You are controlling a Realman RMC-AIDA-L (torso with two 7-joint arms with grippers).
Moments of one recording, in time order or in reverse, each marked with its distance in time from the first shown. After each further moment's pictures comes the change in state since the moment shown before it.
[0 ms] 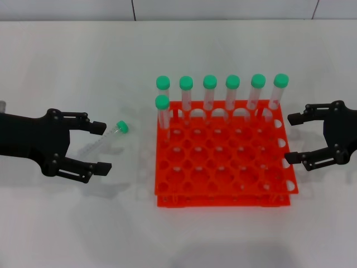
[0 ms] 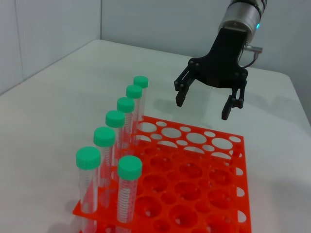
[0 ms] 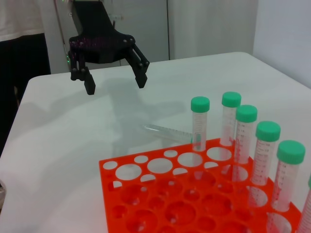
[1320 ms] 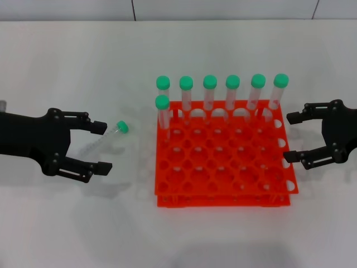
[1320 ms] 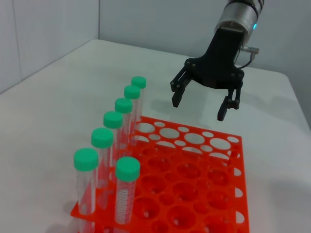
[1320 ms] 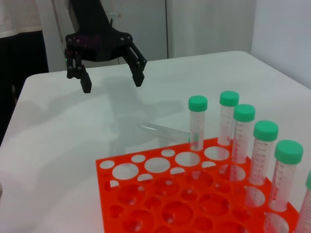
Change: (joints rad) left arm -0.003 0.000 0.003 0.006 0.000 0.006 -0.009; right arm 0.003 0.003 -0.003 0.000 -0.003 0.011 0.000
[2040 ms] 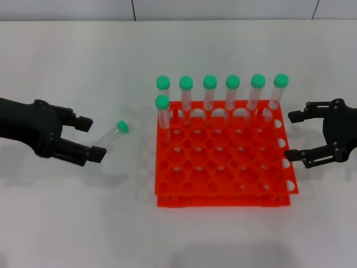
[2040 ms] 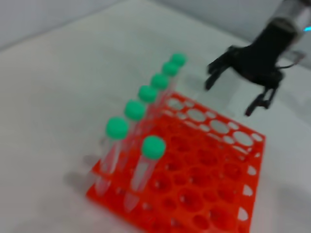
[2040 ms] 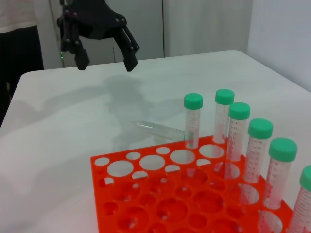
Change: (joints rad) left arm 0.004 -0.040 0.030 0.338 0.090 0.082 -0.525; right arm -0.005 0.000 0.002 -0.001 0.000 0.014 -0.014
